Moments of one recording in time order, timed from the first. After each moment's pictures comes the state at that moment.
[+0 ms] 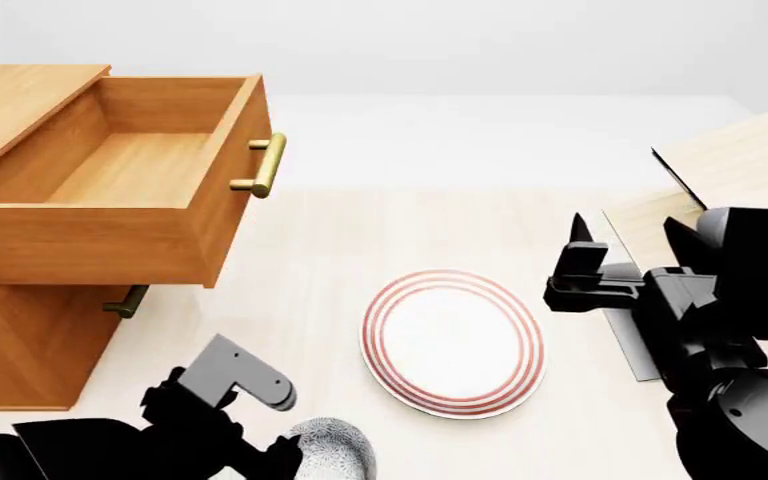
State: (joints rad) left arm -0.50 -0.66 0.39 0.41 -0.96 -1.30 -0.19; right arm 0.46 0.65 -0.02 -0.65 1.09 0.85 0.70
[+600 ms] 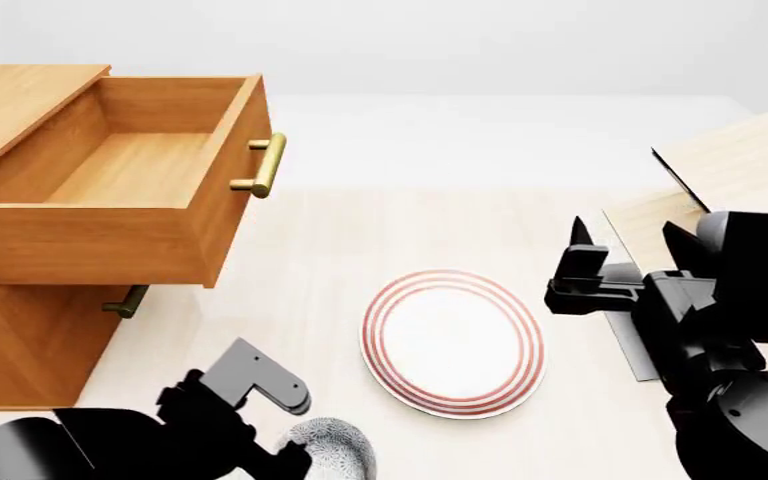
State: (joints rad) left arm -0.57 -0.64 0.51 0.33 -0.92 -1.30 -0.16; right arm 0.44 0.65 -0.02 -0.63 1.09 0.83 0.68
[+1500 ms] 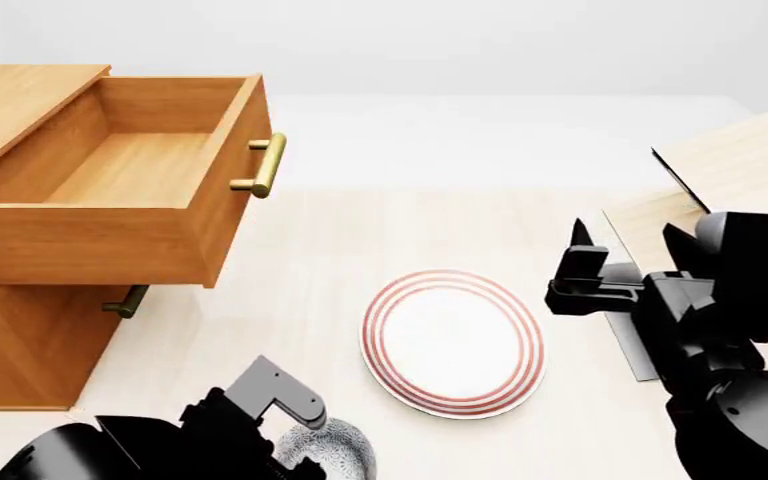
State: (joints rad) left arm -0.57 -0.59 0.63 0.19 -0.85 -1.21 -0.09; right arm 0.44 0.66 -0.03 -0.62 1.09 0.83 0.69
